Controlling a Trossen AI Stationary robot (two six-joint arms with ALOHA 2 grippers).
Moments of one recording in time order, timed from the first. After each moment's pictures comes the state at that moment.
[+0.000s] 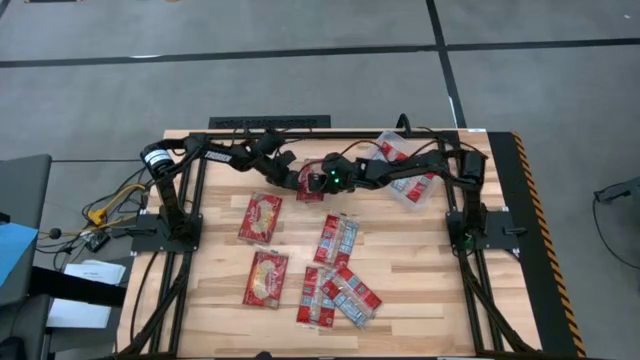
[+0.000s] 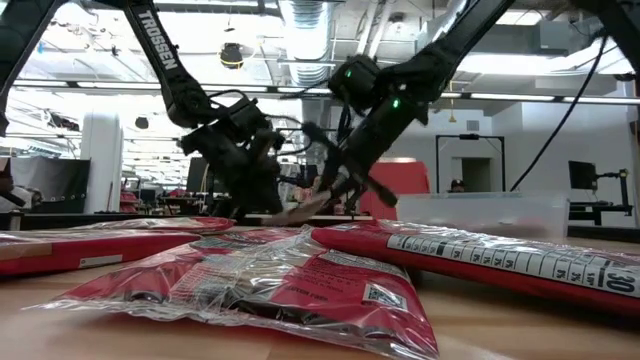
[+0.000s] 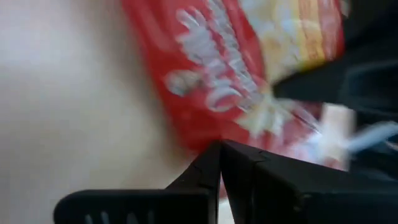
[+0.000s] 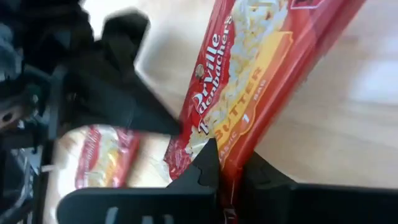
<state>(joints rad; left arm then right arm) 0.66 1.84 0.86 0.16 0.70 -0.60 -0.29 1.96 1.17 0.04 -0.01 1.12</state>
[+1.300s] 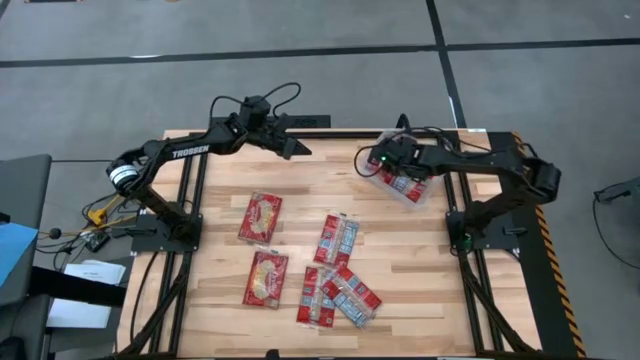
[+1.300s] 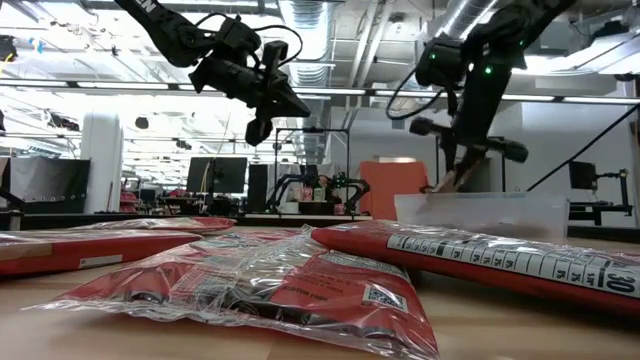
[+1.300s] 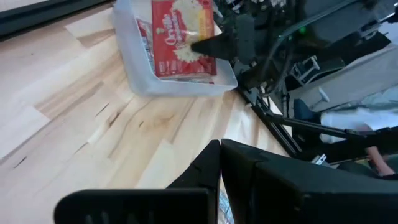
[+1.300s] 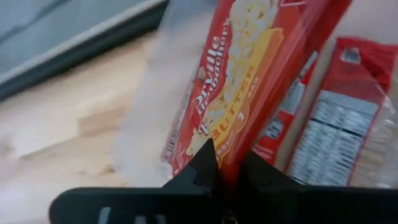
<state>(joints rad) 0.68 1.56 1.03 0.14 0.66 -0.61 -0.46 1.40 0.86 -0.53 0.41 1.36</state>
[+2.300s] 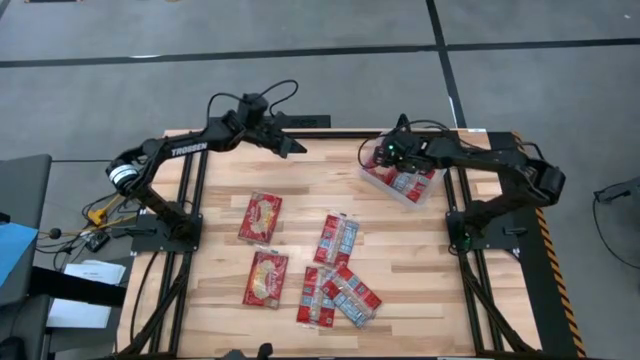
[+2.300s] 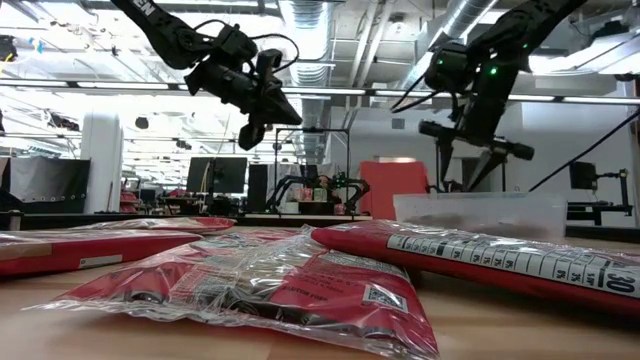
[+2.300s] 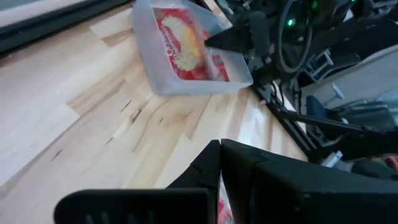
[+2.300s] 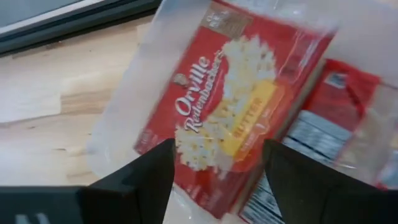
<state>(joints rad) 0.73 1.56 1.03 0.07 0.67 -0.53 -0.57 1.37 0.85 -0.55 0.26 1.11</state>
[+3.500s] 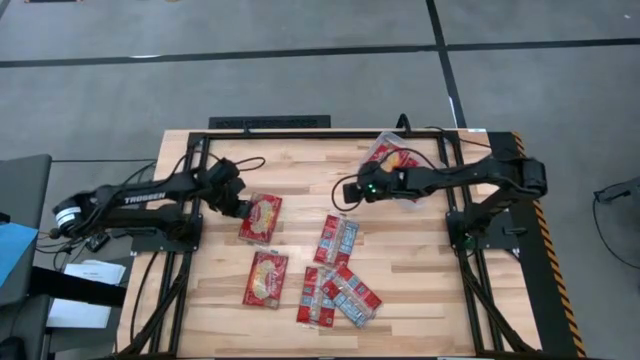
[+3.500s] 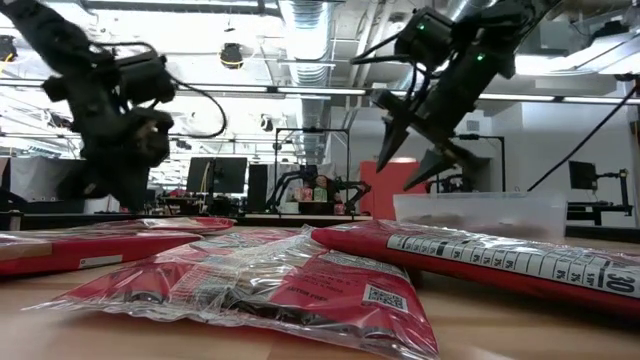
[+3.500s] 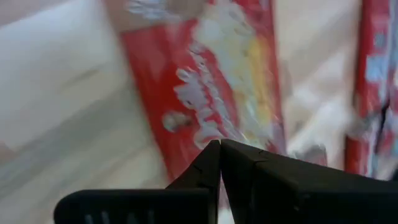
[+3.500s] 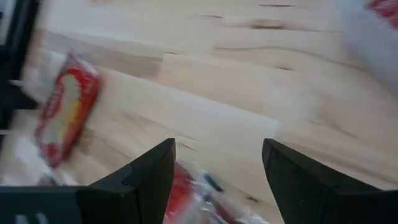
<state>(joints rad) 0.57 0.99 0.36 -0.38 0.38 -0.70 -0.19 1.51 0.85 -0.19 0.17 1.09</state>
